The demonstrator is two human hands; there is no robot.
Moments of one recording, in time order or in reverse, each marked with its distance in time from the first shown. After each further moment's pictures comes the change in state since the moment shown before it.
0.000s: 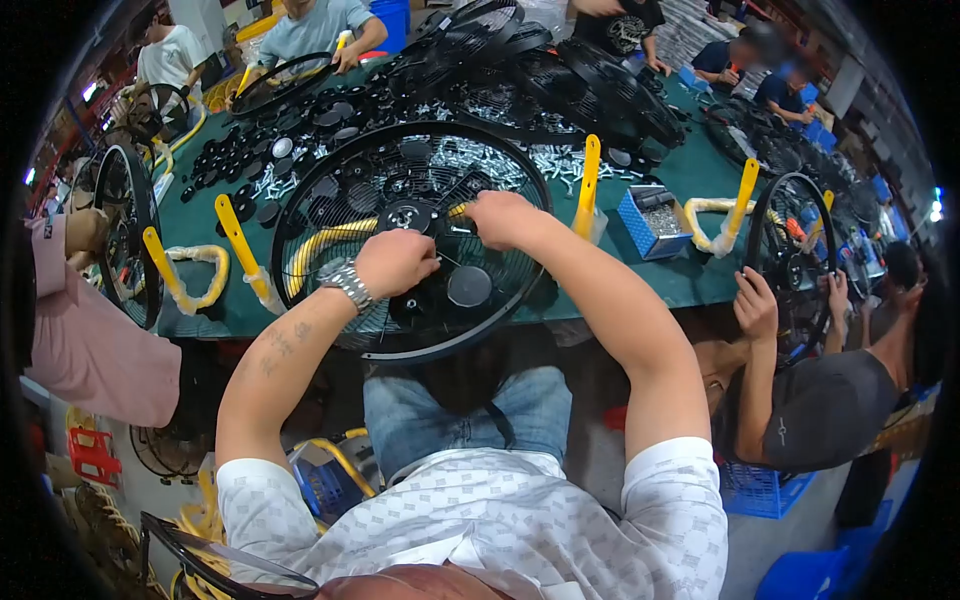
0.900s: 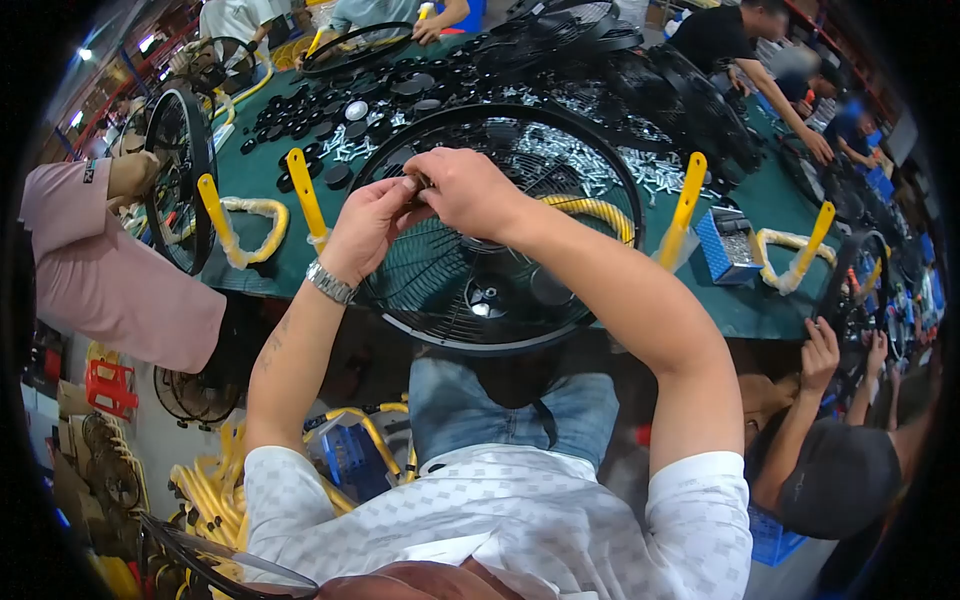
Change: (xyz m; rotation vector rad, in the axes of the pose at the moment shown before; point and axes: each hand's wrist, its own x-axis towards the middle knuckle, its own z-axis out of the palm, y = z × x) left_hand -0.067 -0.075 -0.038 -1.674 0.398 -0.251; right_hand 0.051 -0.133 -0.054 0.543 0.598 -0.532
